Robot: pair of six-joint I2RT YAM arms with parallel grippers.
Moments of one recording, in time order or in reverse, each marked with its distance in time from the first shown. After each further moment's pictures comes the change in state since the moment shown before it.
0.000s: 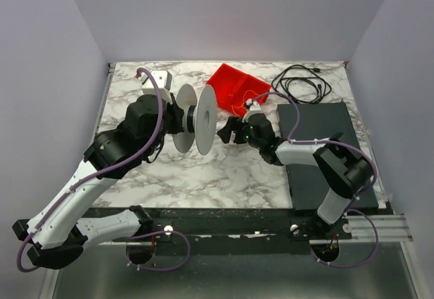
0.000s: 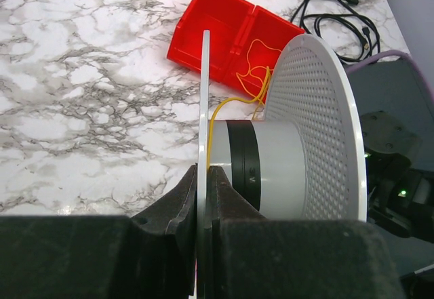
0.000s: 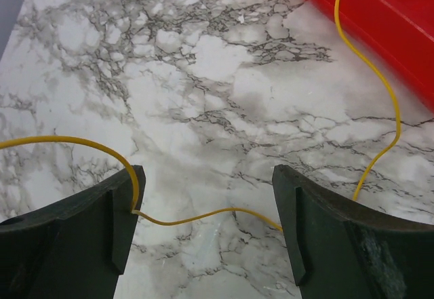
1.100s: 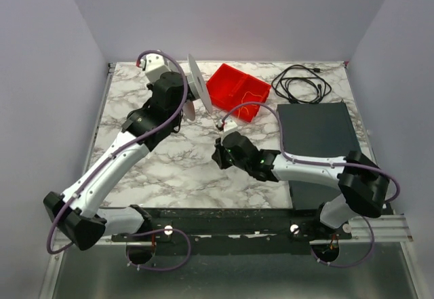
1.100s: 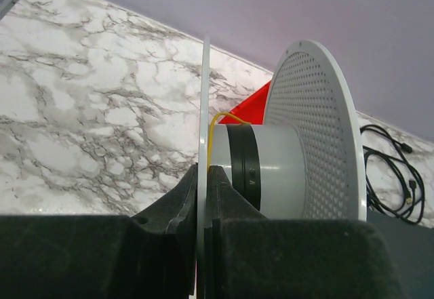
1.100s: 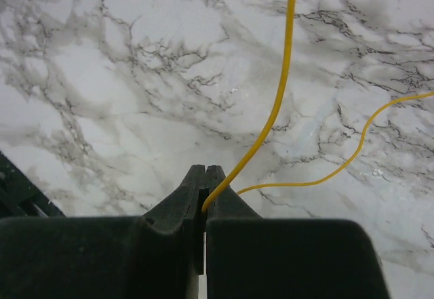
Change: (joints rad) left arm 0.175 0.200 -0.054 0.328 -0.231 -0.160; right arm 0.334 -0.144 0.092 -0.425 0.227 -0.055
